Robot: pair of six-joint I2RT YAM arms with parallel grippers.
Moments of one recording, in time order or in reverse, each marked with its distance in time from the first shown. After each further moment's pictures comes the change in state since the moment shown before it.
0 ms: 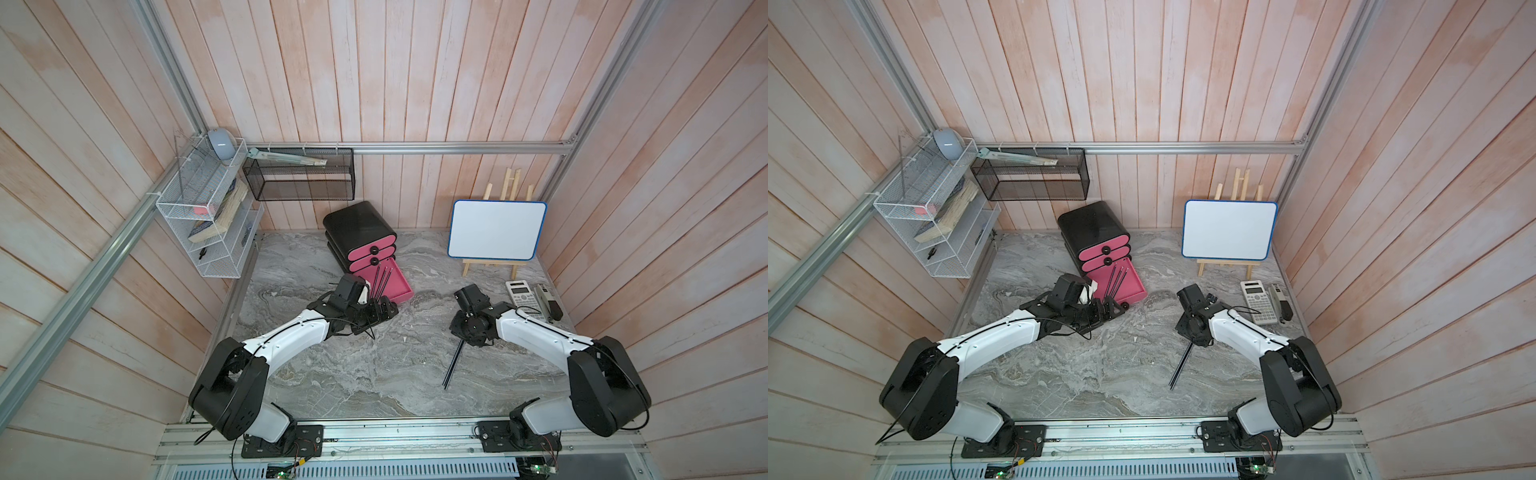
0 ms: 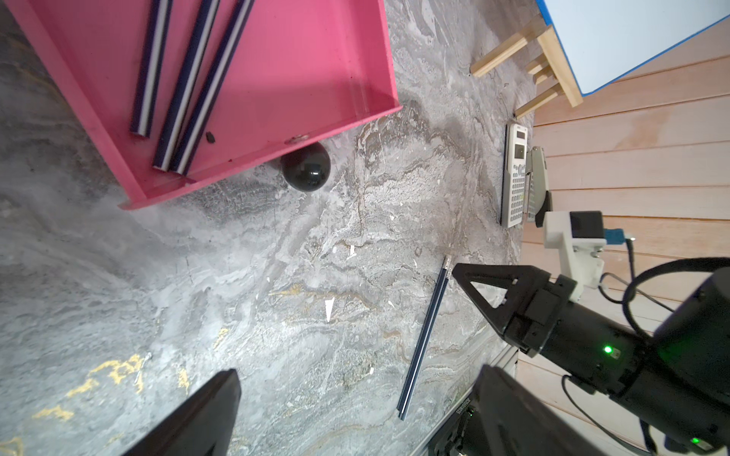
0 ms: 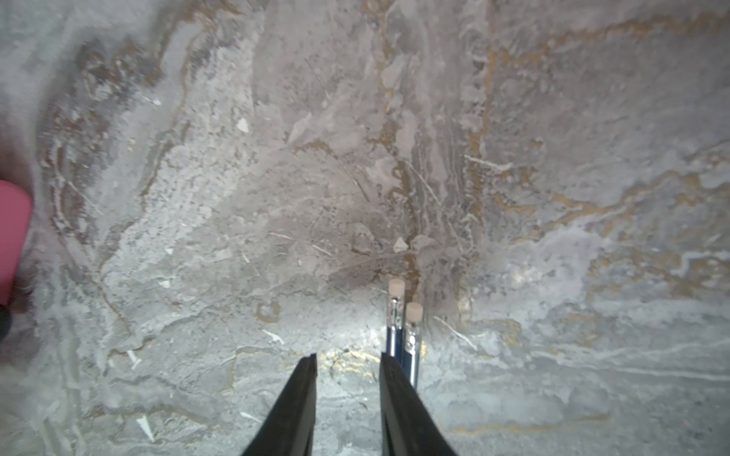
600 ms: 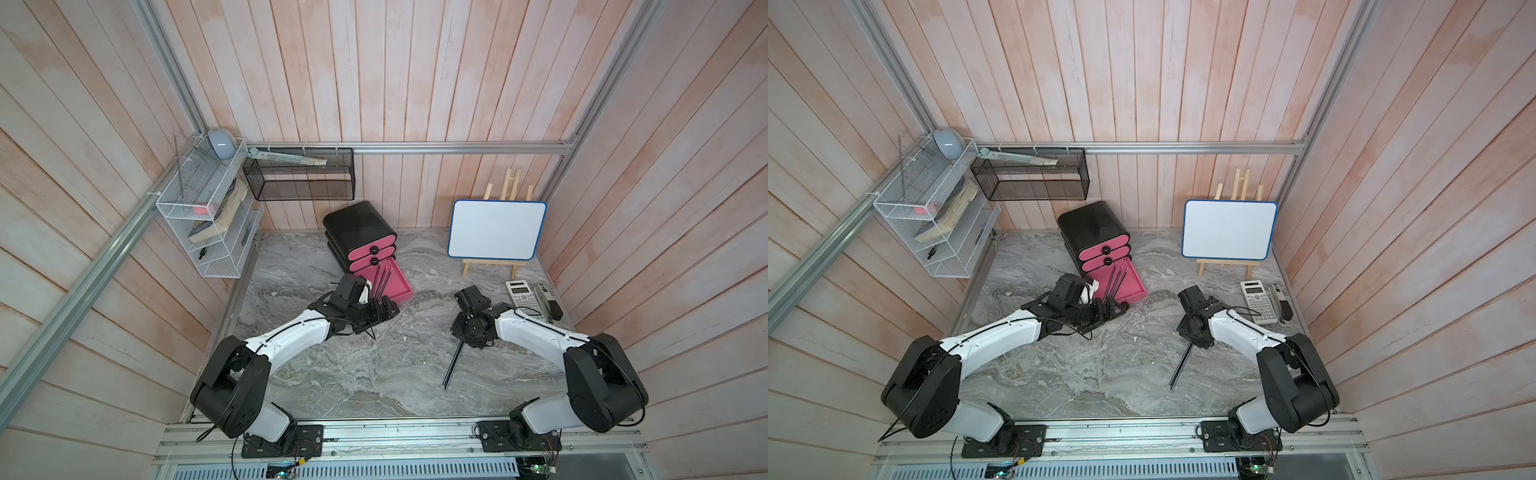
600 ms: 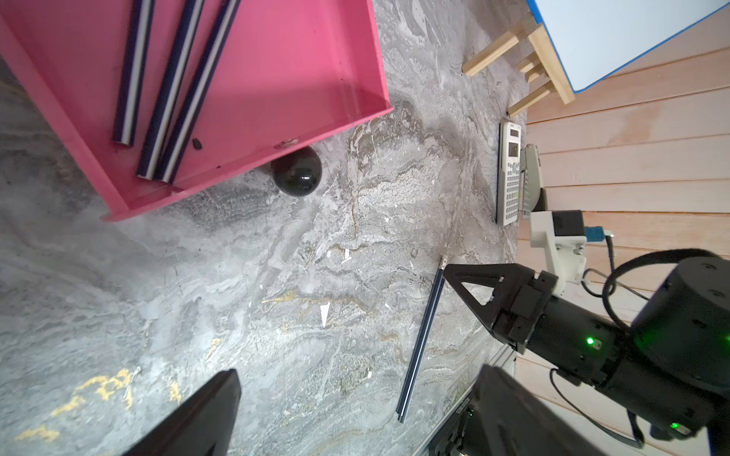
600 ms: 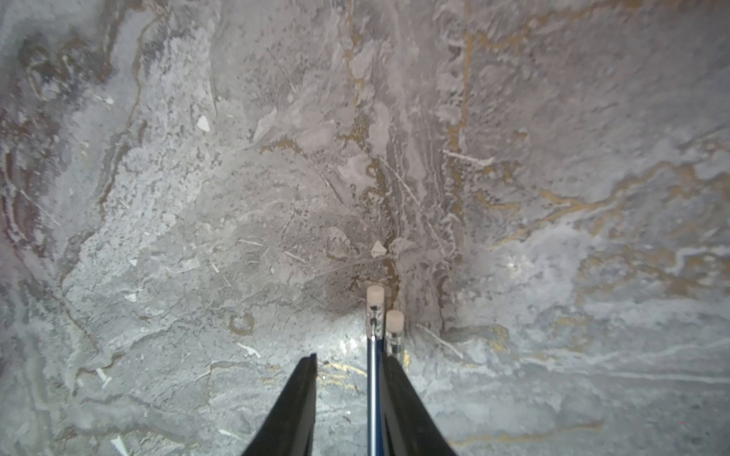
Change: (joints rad) left arm -0.001 0.011 -0.006 0.037 0.012 0.007; right arm -0.020 0.022 -0.003 0.007 0.005 0.006
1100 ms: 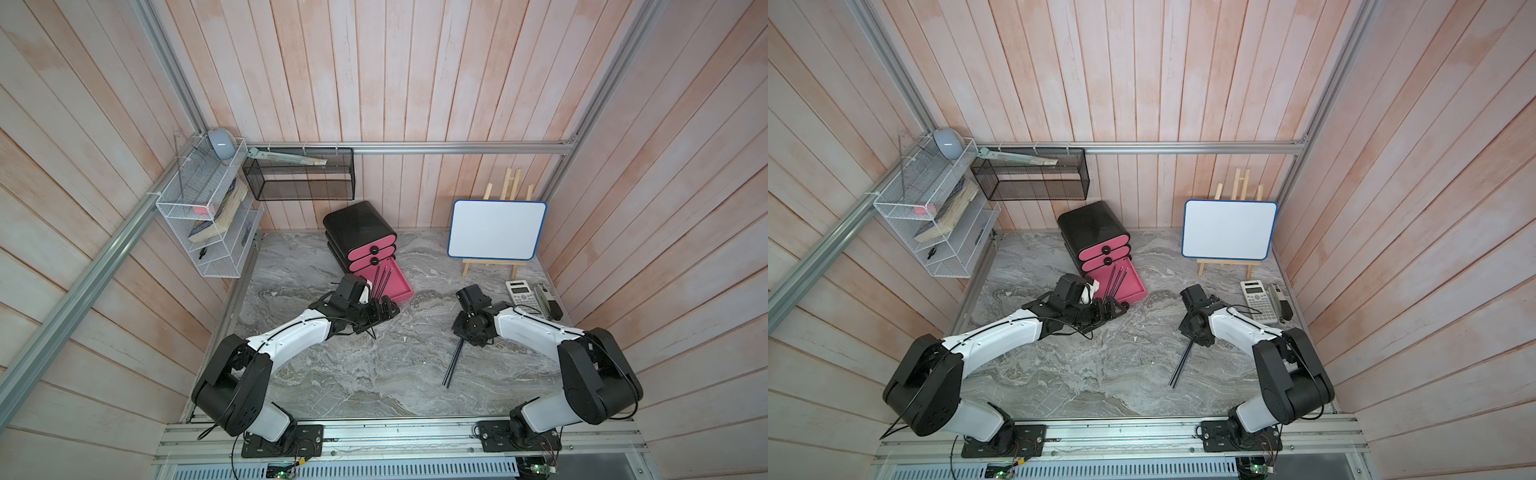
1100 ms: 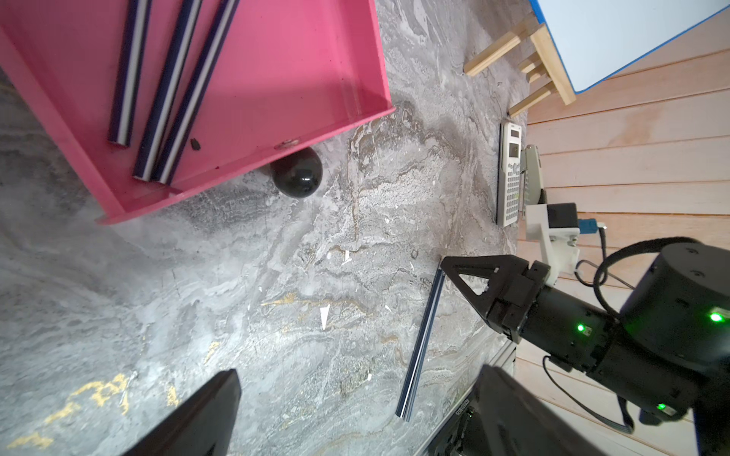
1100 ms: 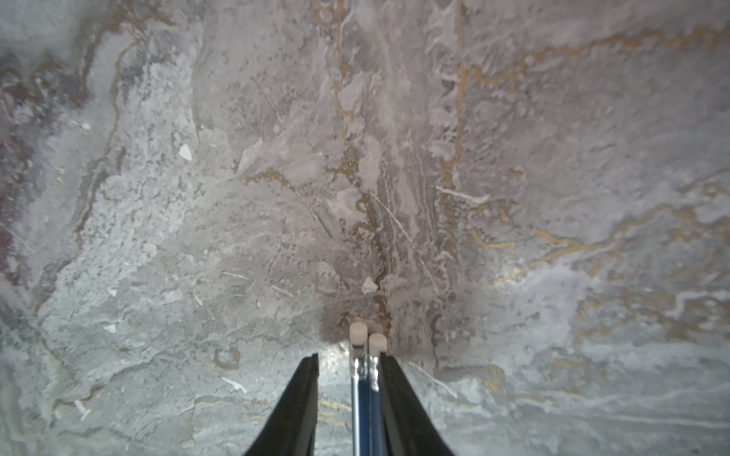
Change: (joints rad) left arm 0.000 0.010 -0.001 0.011 0.003 -0.007; right arm -0.031 0.043 0.001 0.039 0.003 -0.041
